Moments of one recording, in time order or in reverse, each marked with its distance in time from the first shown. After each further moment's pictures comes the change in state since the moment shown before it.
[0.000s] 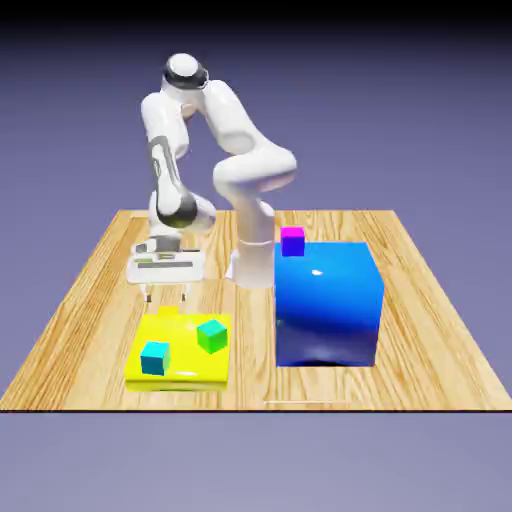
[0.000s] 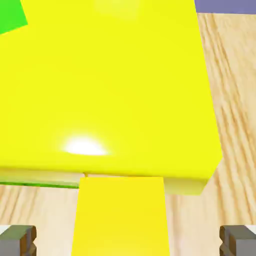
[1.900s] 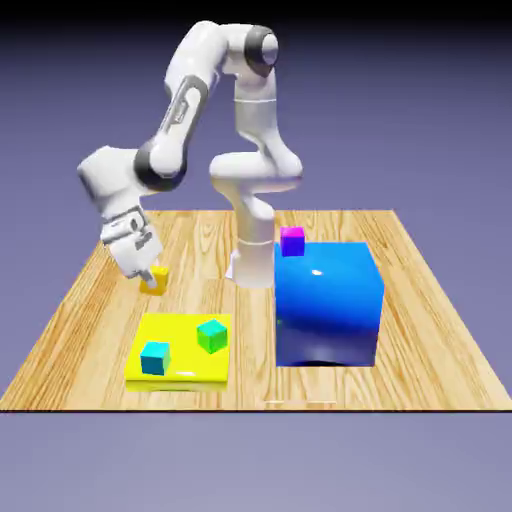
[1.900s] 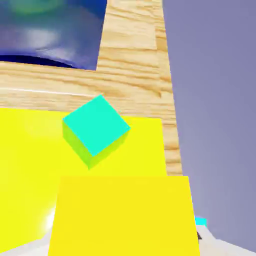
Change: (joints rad) arm -0.680 0.873 1.302 0.654 0.003 -1.433 -0.681
